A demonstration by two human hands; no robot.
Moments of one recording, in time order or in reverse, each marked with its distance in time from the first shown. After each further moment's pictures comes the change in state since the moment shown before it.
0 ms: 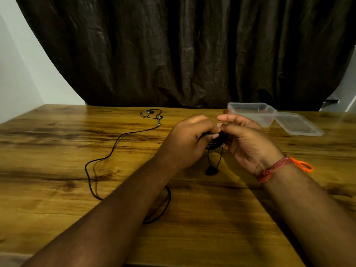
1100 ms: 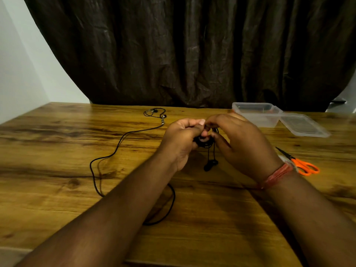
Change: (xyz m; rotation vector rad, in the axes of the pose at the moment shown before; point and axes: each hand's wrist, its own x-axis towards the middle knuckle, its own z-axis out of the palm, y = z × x) left_hand 0.006 -0.003 0.008 -1.038 0.291 -0.996; right_hand -0.006 0.003 0.000 -1.341 -0.155 -0.971
